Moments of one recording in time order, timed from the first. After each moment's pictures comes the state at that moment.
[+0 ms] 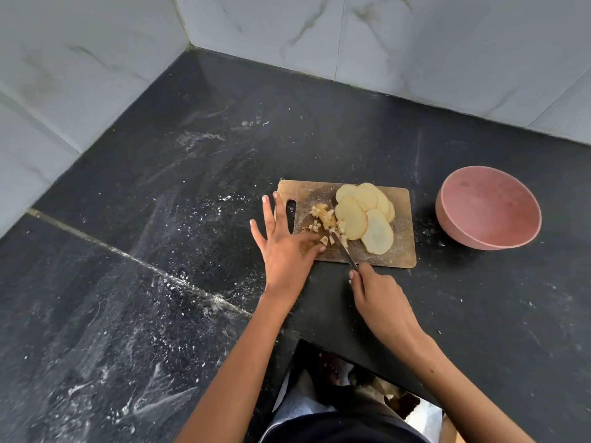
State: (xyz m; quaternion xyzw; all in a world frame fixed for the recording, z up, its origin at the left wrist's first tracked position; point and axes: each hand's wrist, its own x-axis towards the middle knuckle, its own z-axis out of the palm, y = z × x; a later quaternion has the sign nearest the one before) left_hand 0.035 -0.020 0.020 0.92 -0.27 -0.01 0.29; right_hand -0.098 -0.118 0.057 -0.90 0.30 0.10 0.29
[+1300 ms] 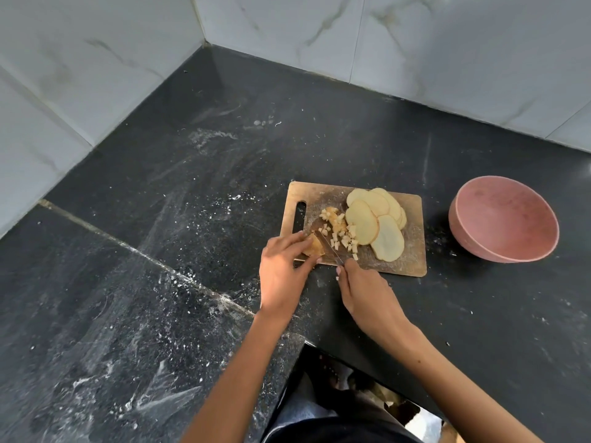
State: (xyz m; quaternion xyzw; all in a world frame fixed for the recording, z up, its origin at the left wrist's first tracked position) left_hand 0.028 0.005 0.006 0.88 -0.23 0.01 0.41; right_hand -0.069 -0.107 0.060 -0.92 0.23 0.12 0.30
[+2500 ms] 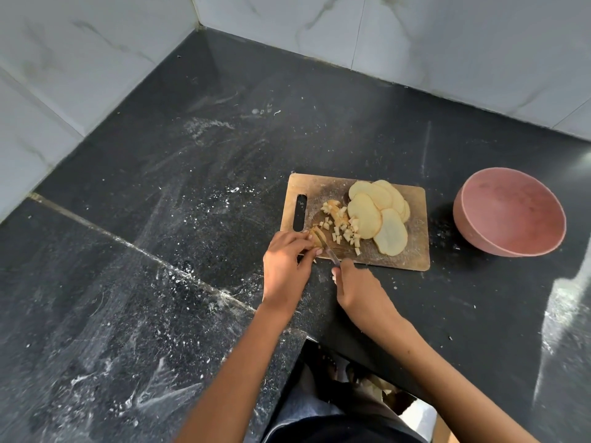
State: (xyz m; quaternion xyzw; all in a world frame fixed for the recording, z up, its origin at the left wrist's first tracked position) left_hand 0.030 0.004 -0.002 0.87 -0.26 0.02 0.43; right_hand -0.059 -0.099 0.051 -0.89 0.27 0.22 0.31
